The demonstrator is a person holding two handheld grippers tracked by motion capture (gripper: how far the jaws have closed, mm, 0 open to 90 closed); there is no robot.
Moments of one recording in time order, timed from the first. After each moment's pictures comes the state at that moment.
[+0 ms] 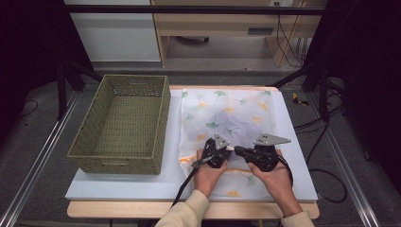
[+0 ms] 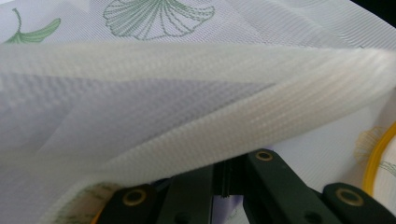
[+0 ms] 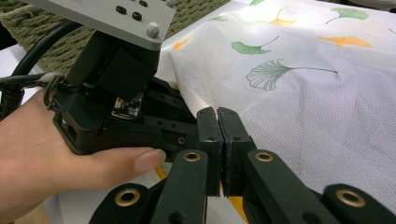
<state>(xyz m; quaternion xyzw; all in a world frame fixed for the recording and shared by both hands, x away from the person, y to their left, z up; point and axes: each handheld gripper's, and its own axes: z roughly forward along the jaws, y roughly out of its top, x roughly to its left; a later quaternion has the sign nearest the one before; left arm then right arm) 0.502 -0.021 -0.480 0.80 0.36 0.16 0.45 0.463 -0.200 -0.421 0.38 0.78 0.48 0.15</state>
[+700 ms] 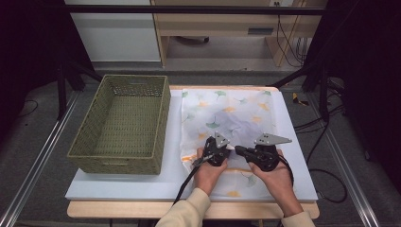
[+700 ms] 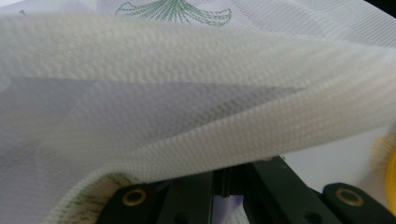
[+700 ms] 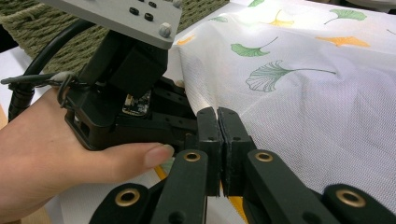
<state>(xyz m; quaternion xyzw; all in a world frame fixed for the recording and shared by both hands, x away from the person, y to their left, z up) 0.509 -0.024 -0.480 0.80 0.36 0.17 0.44 0.463 -0.202 -0.420 0.38 0.78 0.48 0.15</state>
